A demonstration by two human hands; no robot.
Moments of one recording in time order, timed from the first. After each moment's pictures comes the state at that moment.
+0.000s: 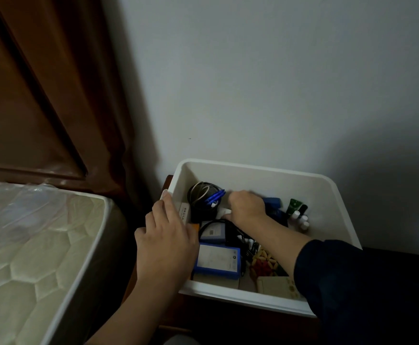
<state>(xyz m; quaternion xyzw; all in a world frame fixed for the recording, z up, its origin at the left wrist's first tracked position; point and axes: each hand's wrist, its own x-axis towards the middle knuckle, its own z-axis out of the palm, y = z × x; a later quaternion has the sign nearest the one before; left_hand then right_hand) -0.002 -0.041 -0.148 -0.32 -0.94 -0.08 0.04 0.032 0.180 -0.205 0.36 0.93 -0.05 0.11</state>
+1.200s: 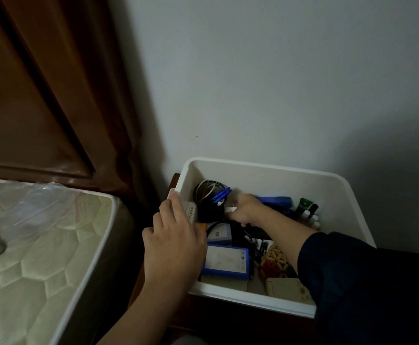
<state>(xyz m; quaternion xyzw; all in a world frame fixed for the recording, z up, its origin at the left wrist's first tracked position) -0.002 -0.041 -0.151 -0.32 -0.94 -0.09 0.04 0.017 0.192 -0.227 0.43 0.82 -0.33 0.17</state>
